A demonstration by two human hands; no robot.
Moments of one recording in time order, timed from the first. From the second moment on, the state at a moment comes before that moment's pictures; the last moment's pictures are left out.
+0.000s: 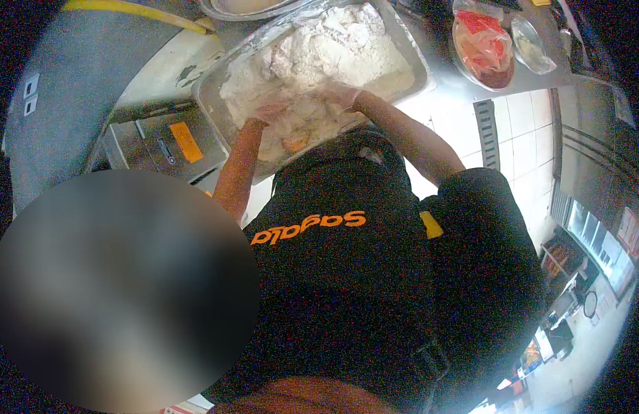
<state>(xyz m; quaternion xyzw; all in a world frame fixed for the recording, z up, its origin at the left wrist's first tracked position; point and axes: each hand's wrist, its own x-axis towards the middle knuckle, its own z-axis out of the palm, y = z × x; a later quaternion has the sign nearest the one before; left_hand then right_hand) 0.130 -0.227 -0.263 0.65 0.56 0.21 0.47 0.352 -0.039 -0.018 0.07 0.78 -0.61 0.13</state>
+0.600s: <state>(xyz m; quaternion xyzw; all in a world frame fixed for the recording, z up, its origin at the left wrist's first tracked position) 0.148 -0.212 0.002 0.37 0.73 0.32 0.47 0.354 -0.042 -0.025 0.10 0.91 -0.35 -0.21</state>
